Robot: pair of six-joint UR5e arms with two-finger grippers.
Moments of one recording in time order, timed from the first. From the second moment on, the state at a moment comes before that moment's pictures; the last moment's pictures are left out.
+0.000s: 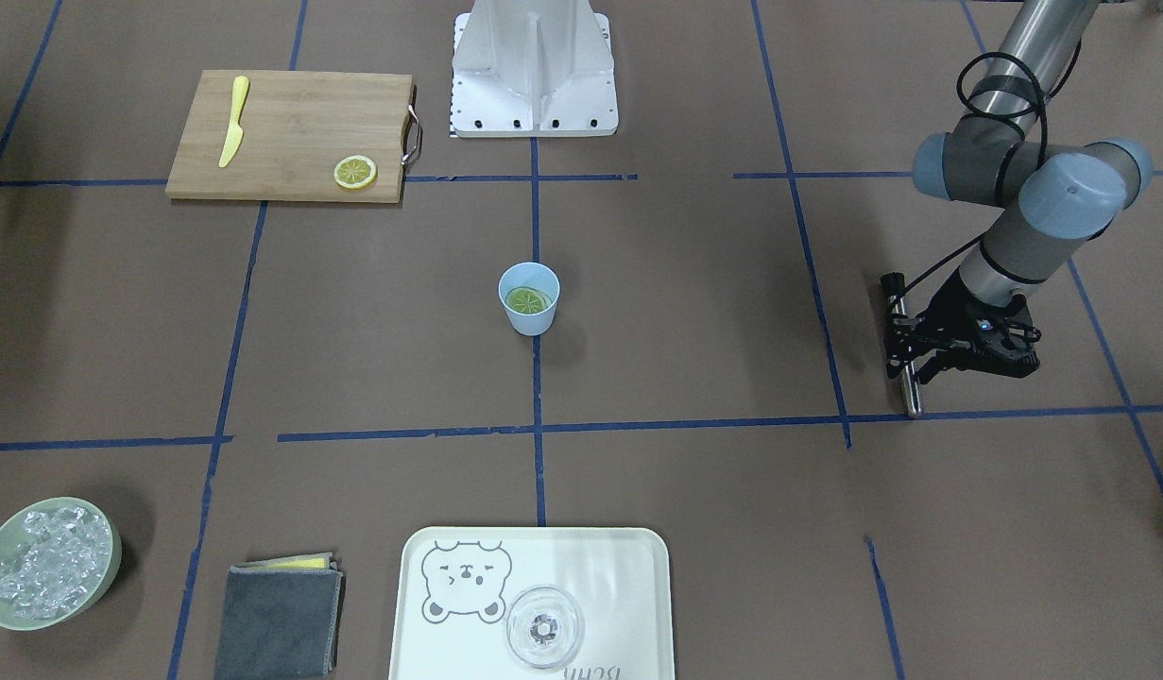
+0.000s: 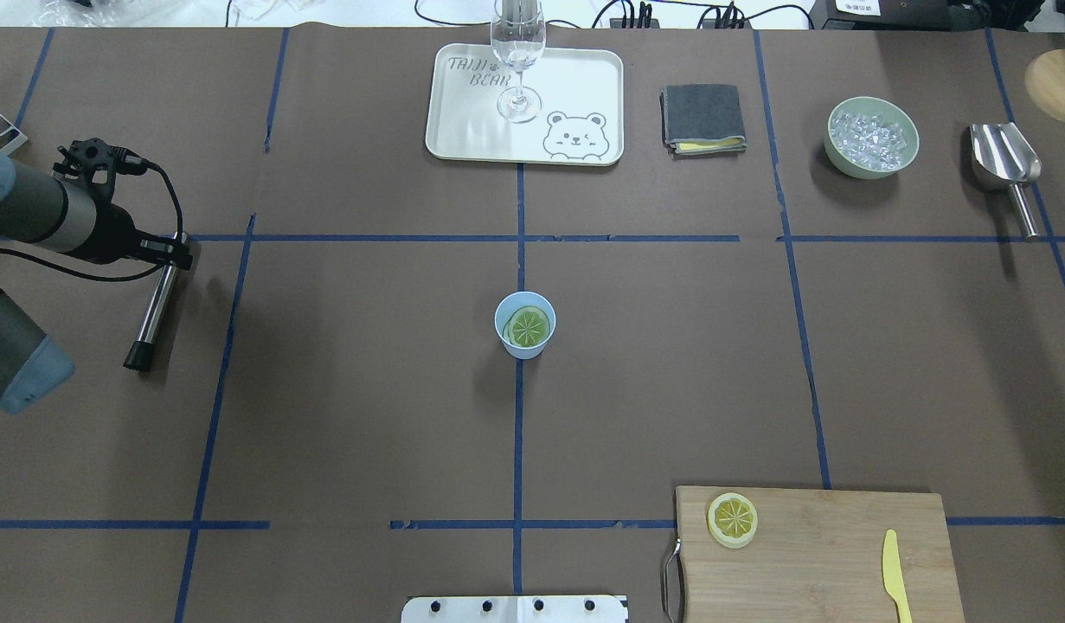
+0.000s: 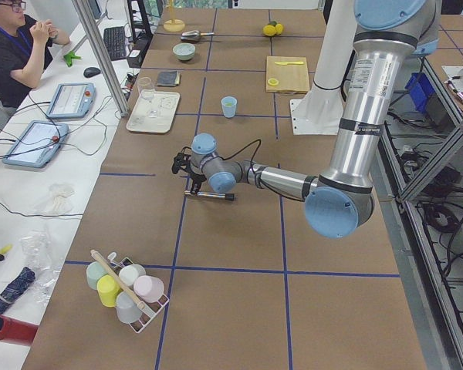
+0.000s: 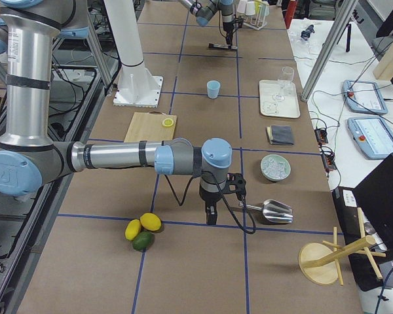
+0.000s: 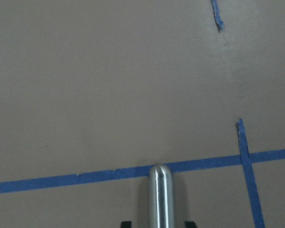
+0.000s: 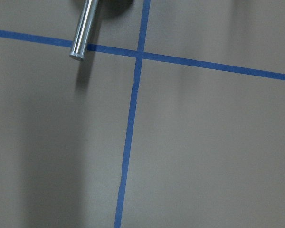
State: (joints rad) left arm -0.90 -1.76 -1.48 -2.26 -2.05 -0.76; right arm 1.52 -1.70 1.79 -1.65 2.23 -0.07
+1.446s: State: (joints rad) left arm -0.90 -1.76 -1.46 -2.27 -2.06 -0.74; right arm 1.52 -1.70 1.79 -1.65 2.23 -0.07
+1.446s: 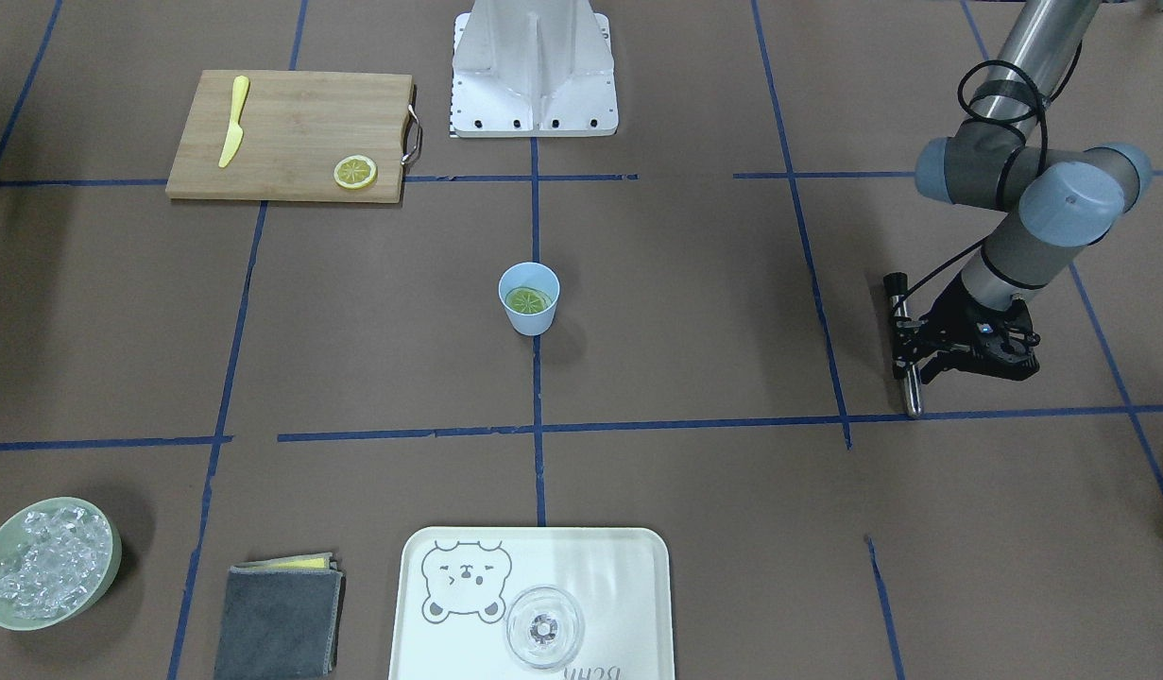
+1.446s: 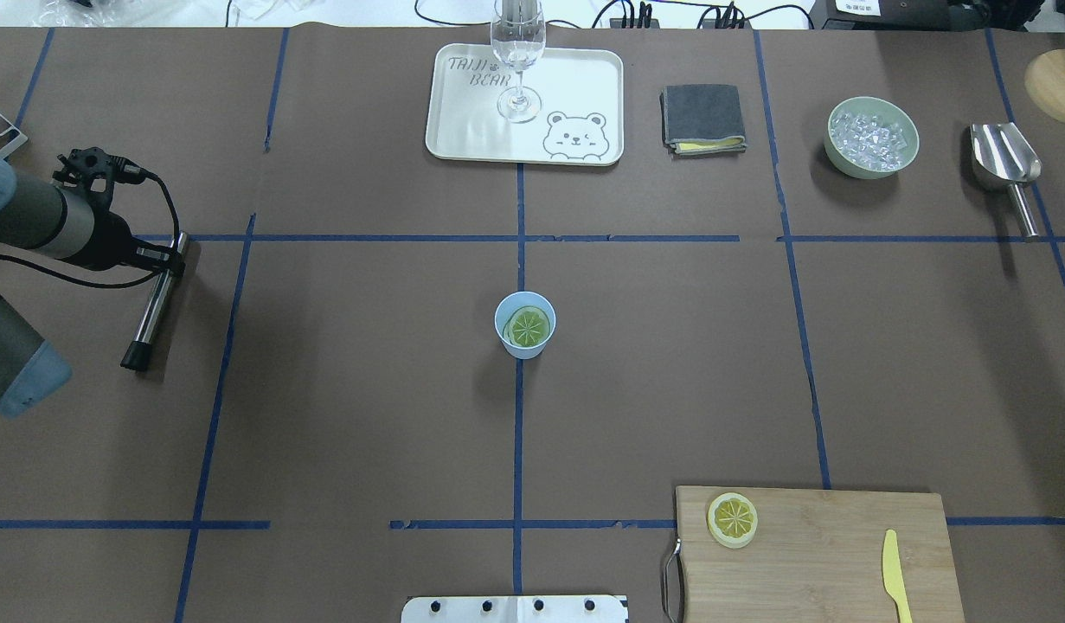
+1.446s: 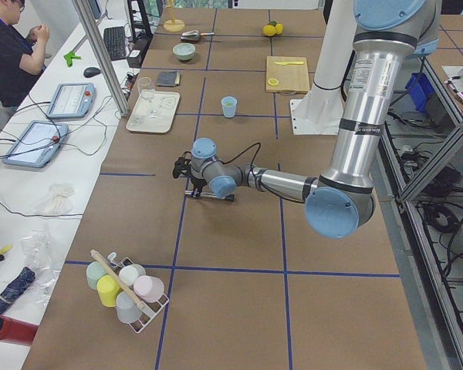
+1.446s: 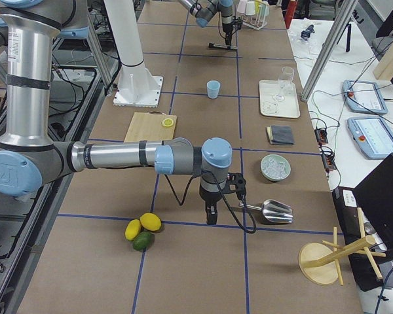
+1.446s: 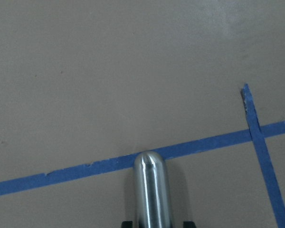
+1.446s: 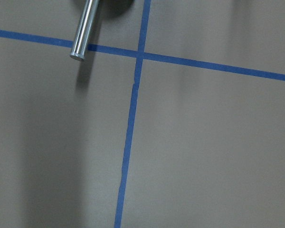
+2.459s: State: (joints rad) left arm -0.93 -1.80 -1.74 -2.42 -2.00 -0.40; right arm 1.52 -1.70 1.79 -1.65 2.23 -0.07
